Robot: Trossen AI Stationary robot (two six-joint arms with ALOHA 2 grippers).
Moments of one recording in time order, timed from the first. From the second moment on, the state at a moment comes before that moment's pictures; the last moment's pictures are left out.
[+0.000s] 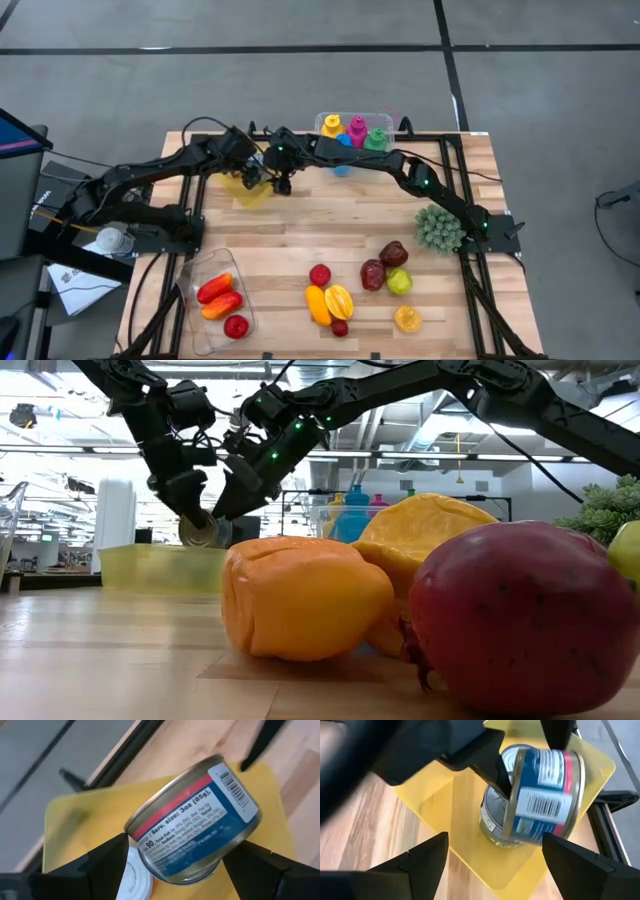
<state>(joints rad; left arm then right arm) 0.65 1.18 0.76 -0.53 -0.25 0.10 -0.27 2.48 2.34 -0.59 -0.09 -0.27</state>
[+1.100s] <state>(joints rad) 0.52 1.06 0.76 -0.55 -0.26 0.25 -0.28 2.48 2.34 -0.59 -0.11 -0.37</state>
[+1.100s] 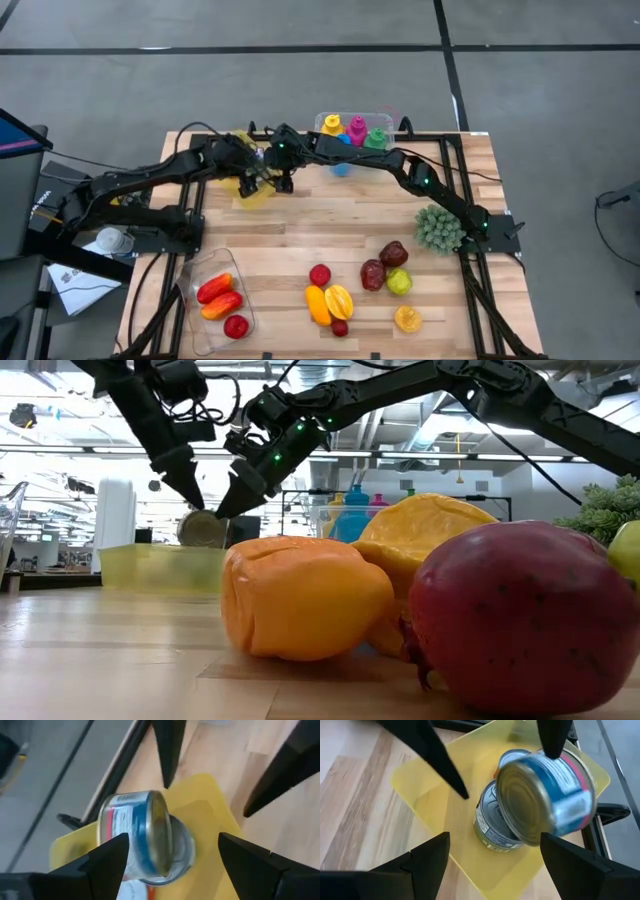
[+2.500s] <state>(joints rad) 0.66 1.11 0.76 -0.46 -0.22 0.12 -0.20 2.39 2.34 -0.92 -0.22 -0.43</state>
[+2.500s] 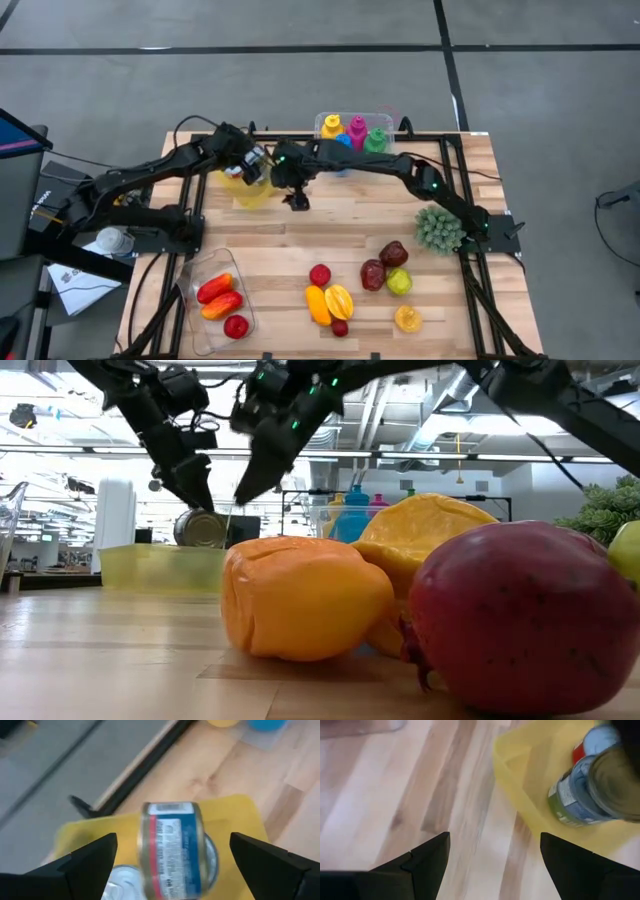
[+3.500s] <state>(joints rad) 0.65 1.14 0.76 -0.45 -0.20 0.09 -0.18 1.78 2.33 -1.26 -0.12 -0.40</state>
